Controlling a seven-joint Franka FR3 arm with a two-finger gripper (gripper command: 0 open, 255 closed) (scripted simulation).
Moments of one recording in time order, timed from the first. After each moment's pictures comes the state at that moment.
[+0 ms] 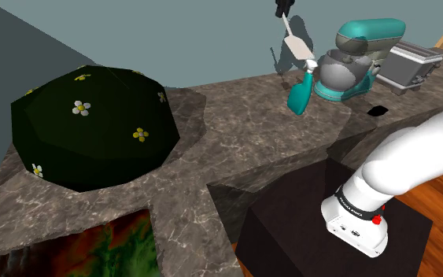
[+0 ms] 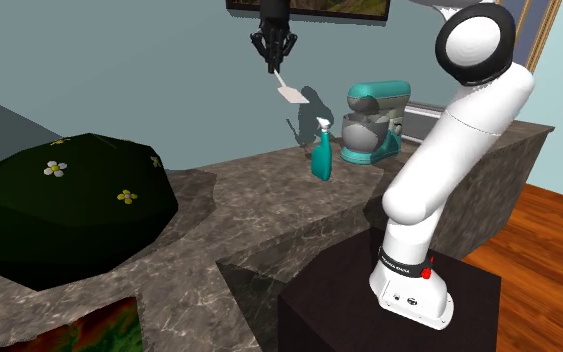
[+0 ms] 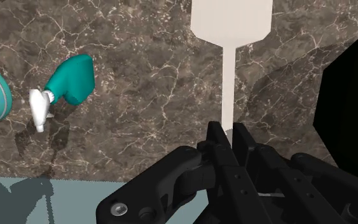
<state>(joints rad) -0.08 -0.33 0.18 -1.57 0.03 1.30 0.45</state>
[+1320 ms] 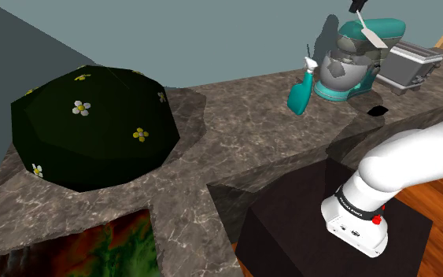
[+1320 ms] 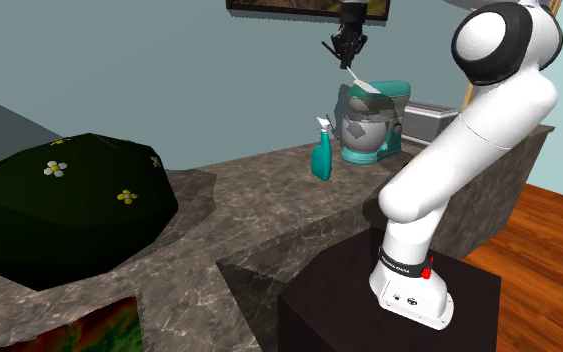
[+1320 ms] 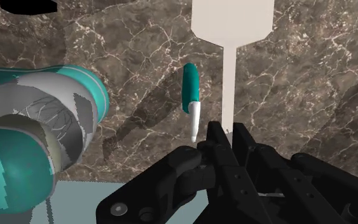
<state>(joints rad) -0.19 -0.48 -0.20 -1.68 -0.09 1.28 -0.06</state>
